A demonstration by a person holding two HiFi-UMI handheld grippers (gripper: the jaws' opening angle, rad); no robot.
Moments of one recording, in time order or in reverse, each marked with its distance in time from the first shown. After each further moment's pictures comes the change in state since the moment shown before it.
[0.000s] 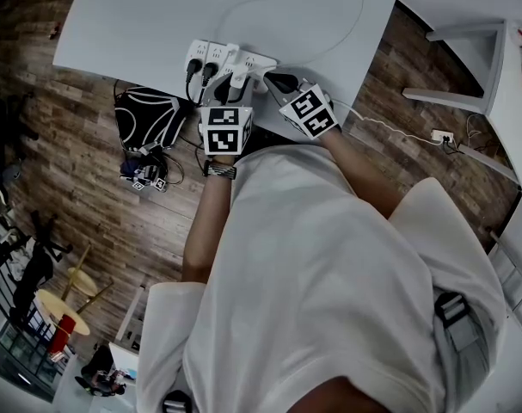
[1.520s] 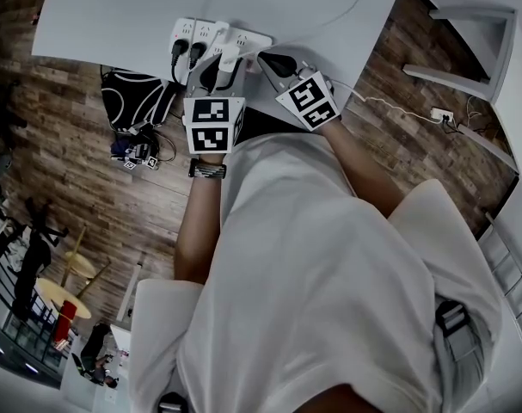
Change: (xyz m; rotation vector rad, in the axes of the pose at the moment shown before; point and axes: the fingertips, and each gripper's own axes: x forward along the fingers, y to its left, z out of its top) left arm -0.010 0.000 0.012 0.013 0.021 -0.008; right arm 0.001 0.000 0.002 -0.019 -0.041 -0.016
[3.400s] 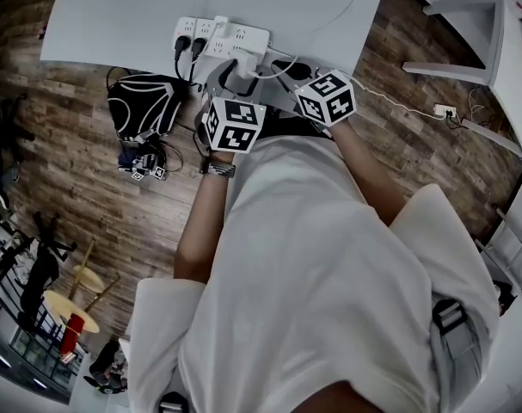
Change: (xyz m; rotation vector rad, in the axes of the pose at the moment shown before) left arm -0.007 -0.049 -0.039 0.298 0.068 -0.048; right arm -0.048 0.017 -0.024 0.345 0.025 0.025
